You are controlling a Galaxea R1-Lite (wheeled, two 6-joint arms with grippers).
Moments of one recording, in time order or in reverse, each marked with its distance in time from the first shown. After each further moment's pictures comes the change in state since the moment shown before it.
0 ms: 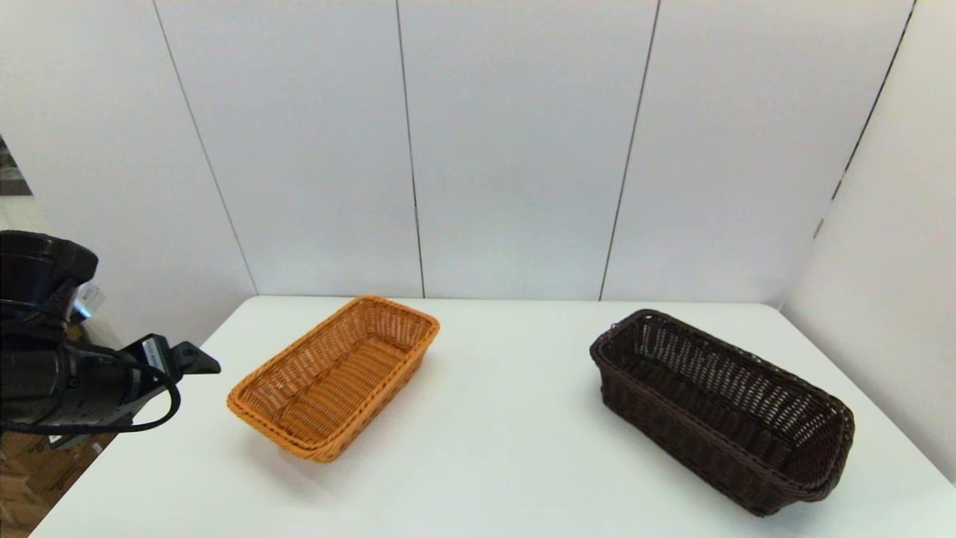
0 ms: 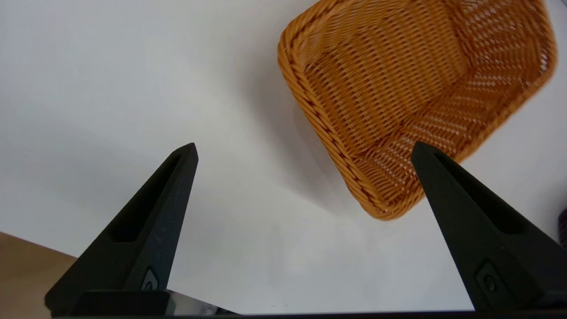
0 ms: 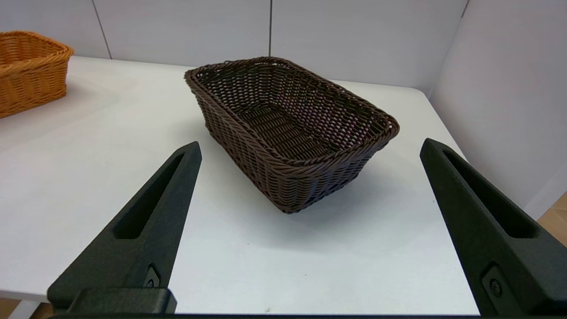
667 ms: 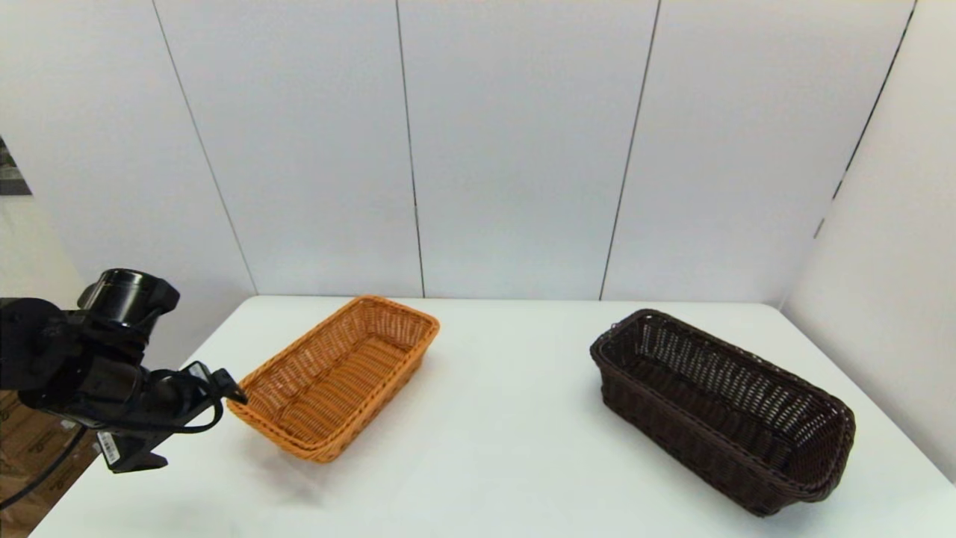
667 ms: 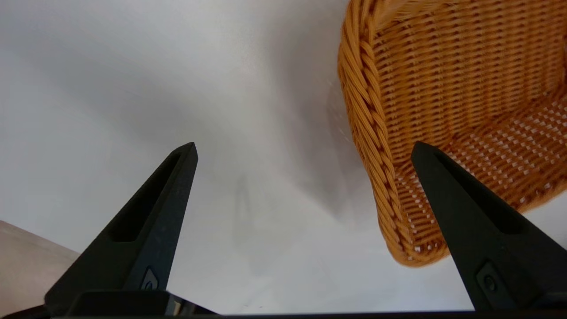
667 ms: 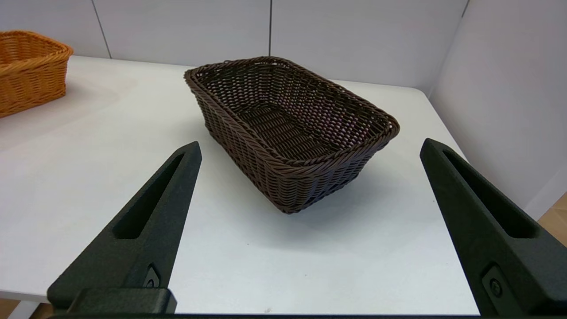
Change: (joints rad) left arm -0.004 0.254 -0.021 0.001 -0.007 -0.186; right arm 0.000 0.000 0.000 0.000 -0.001 0.000
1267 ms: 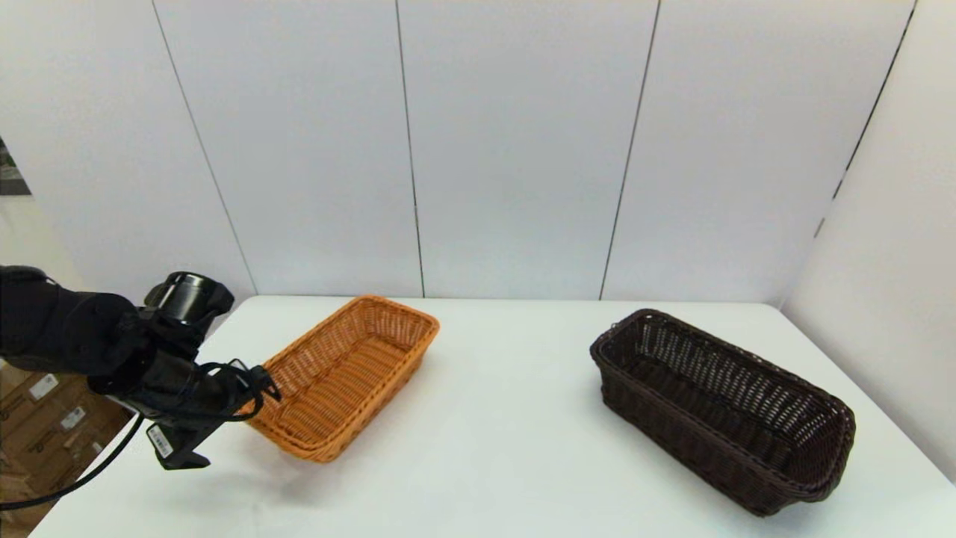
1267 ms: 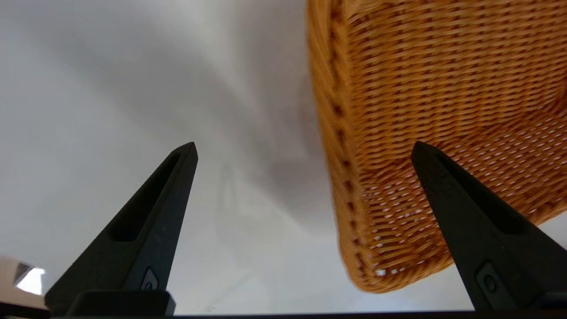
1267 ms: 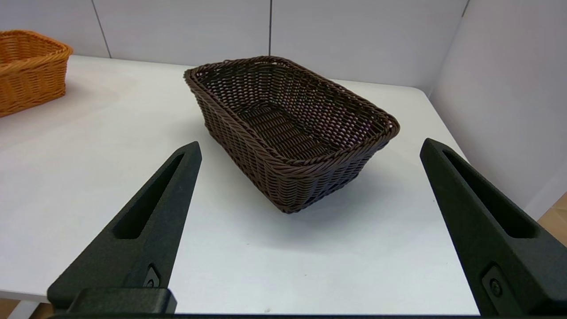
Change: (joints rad) left arm -0.094 0.122 -0.069 0.000 0.000 -0.182; right arm 0.000 0.000 0.000 0.000 0.000 0.000
